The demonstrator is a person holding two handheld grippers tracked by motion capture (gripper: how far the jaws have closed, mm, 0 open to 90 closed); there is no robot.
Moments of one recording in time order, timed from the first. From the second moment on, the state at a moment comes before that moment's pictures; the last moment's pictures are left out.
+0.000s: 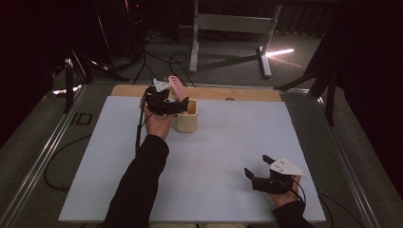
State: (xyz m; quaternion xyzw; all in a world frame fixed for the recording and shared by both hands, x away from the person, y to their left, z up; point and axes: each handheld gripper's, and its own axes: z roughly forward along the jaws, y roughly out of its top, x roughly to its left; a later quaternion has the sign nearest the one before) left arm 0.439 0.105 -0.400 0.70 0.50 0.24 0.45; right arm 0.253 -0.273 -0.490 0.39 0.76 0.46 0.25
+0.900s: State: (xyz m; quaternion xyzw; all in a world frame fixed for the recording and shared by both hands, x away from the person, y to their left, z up) left arm 0.409 0.119 -0.378 0.76 0.44 0.23 0.42; right arm 0.252 -0.272 -0.490 0.39 0.76 0.46 0.25
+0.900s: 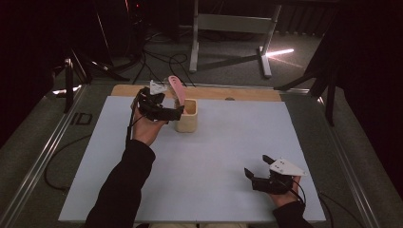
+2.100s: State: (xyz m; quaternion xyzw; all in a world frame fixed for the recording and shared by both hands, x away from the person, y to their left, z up) left arm 0.359 0.146 -0.399 0.79 0.38 0.24 0.43; right arm 0.251 -0.269 -0.490 0.39 0.76 0.46 0.25
